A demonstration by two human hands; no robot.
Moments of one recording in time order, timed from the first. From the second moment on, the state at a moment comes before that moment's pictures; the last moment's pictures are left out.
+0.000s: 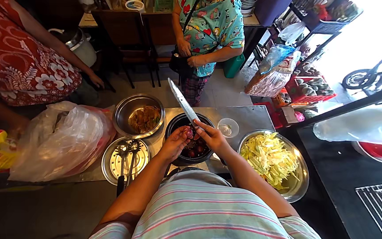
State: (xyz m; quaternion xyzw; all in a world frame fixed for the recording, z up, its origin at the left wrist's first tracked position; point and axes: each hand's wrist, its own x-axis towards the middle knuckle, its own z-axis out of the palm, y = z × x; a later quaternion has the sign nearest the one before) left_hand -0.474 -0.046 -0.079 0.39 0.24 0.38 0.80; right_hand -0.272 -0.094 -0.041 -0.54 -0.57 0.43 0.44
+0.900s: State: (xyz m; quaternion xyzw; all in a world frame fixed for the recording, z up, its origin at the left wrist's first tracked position) left_hand -0.472 -0.045 -0.074 0.45 0.30 0.35 0.76; right_hand -0.282 -0.091 -0.054 -0.59 -0.67 0.21 0.39
